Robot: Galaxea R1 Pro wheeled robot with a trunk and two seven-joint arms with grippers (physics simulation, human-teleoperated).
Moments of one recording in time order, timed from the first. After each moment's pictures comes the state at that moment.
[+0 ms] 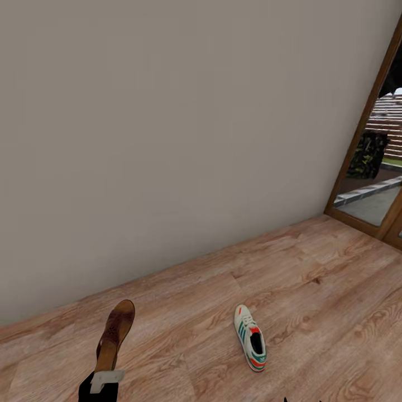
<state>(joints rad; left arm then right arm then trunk) -0.27 0.08 0.01 -0.37 -0.01 -0.43 0.06 0.04 0.00 -0.20 -0.75 0.13 -0.44 0.00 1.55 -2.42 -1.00</state>
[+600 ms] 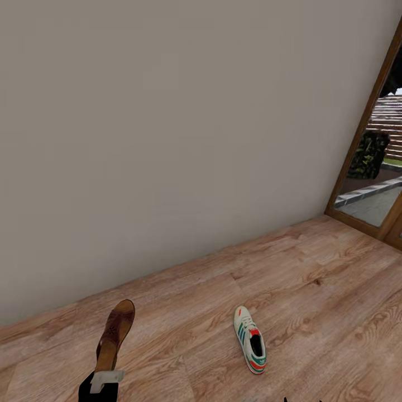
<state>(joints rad) -0.27 0.08 0.01 -0.37 -0.01 -0.43 0.06 0.04 0.00 -0.20 -0.75 0.13 -0.44 0.00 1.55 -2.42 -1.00</state>
